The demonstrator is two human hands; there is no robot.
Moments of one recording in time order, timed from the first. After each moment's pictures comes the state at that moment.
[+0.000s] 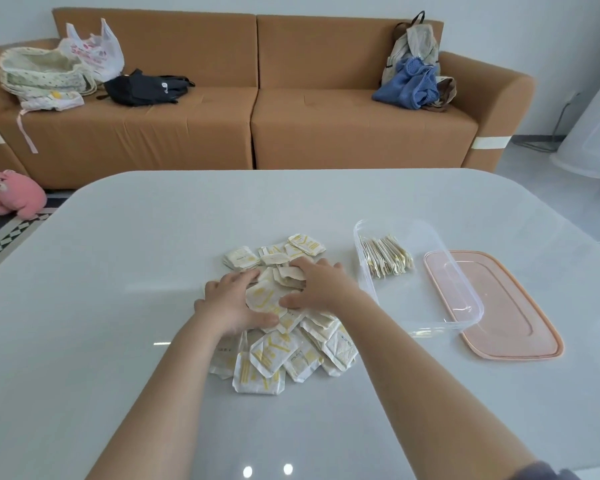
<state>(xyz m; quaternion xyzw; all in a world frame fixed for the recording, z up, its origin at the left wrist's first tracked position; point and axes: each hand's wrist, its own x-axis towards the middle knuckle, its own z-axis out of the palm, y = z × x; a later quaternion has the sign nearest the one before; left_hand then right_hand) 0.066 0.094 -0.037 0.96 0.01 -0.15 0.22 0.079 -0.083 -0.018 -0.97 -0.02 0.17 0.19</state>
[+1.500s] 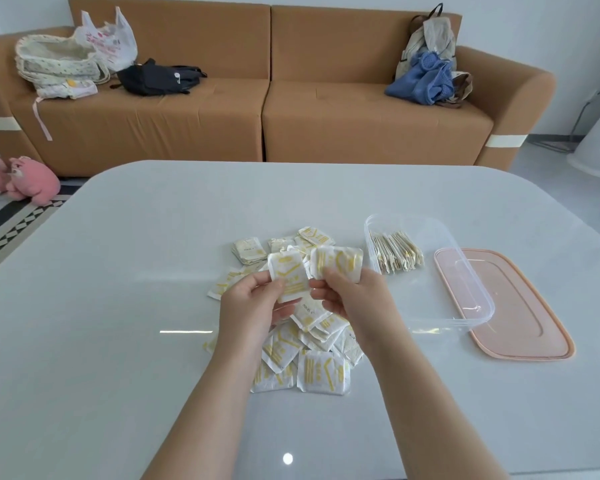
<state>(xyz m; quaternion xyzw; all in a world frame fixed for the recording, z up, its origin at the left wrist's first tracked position) -0.002 0.048 -0.007 0.62 0.18 0.00 0.76 0.005 -0.090 0.009 -0.66 0.10 0.04 0.74</state>
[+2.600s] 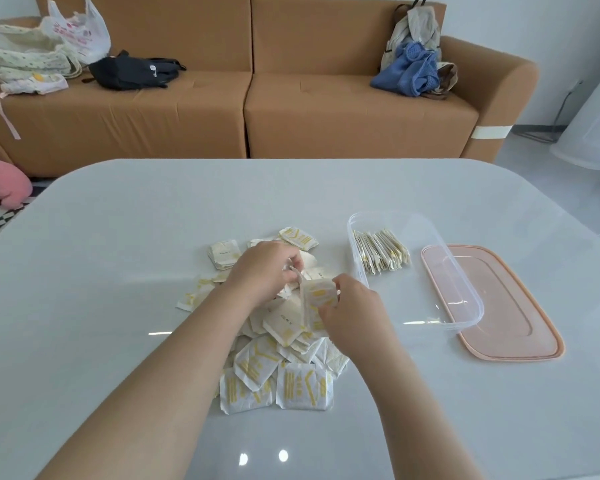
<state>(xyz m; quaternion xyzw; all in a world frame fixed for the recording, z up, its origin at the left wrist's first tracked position) 0.106 0.033 -0.026 0.95 -0.17 -0.02 0.25 0.011 -0.110 -0.008 -0.95 0.08 0.02 0.31</state>
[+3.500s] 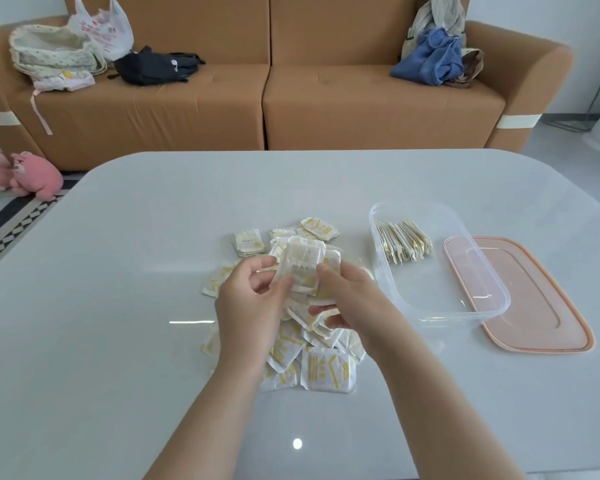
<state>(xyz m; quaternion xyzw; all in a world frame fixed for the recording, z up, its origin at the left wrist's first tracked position) -0.006 0.046 -0.006 0.75 0.14 0.10 0.64 0.005 -0.087 0.005 -0.74 0.09 0.14 0.66</state>
